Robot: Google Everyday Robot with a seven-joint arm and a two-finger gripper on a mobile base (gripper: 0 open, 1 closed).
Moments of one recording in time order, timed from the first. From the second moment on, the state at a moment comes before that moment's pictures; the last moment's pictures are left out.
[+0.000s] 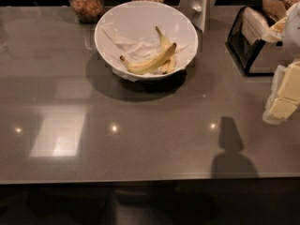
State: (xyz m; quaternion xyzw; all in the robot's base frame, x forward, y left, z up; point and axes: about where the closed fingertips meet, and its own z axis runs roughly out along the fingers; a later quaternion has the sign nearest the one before) arm 0.438 -0.217 0.976 -0.60 0.78 -0.03 0.16
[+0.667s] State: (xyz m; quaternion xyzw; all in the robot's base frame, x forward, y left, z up) arm 0.444 -0.210 0.978 -0.61 0.77 -0.03 0.17
